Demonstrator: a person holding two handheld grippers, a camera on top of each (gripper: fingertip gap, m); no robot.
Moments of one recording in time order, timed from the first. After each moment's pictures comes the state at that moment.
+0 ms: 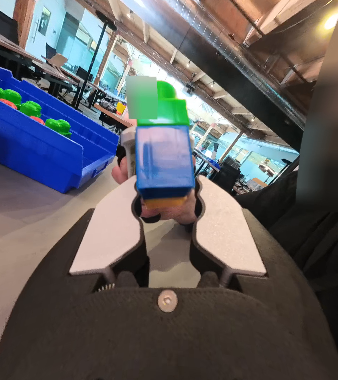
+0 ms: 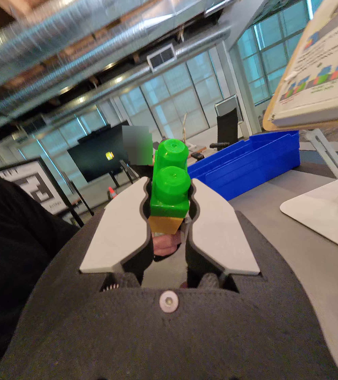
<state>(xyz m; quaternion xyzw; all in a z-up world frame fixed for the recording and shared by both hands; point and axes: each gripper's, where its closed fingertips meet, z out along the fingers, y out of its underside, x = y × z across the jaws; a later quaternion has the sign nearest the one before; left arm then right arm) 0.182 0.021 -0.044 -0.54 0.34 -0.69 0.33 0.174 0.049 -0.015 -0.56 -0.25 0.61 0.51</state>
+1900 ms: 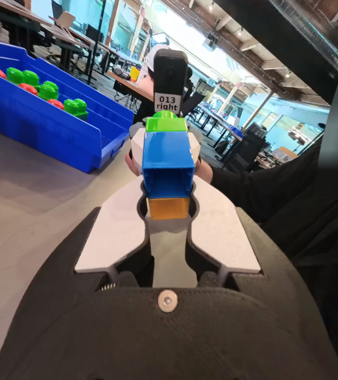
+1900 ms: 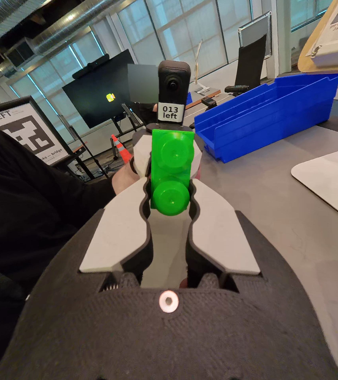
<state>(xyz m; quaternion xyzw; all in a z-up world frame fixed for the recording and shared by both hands) 0.166 0.029 -0.054 -0.59 0.40 -0.62 0.32 0.167 0.034 -0.050 -0.61 -0.36 0.57 0.42</state>
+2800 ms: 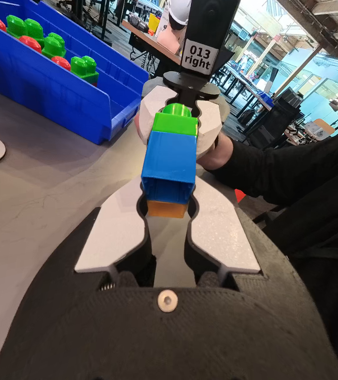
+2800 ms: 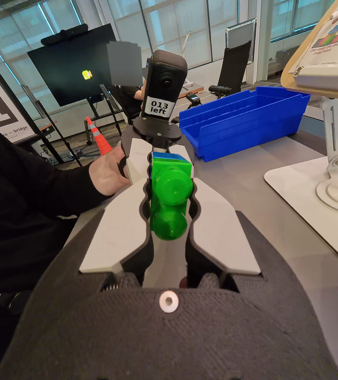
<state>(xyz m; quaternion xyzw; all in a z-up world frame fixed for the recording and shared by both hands) 0.173 0.027 -0.082 -0.65 0.44 -0.55 0.29 0.169 0.040 -0.054 -0.61 -0.40 0.50 0.46</state>
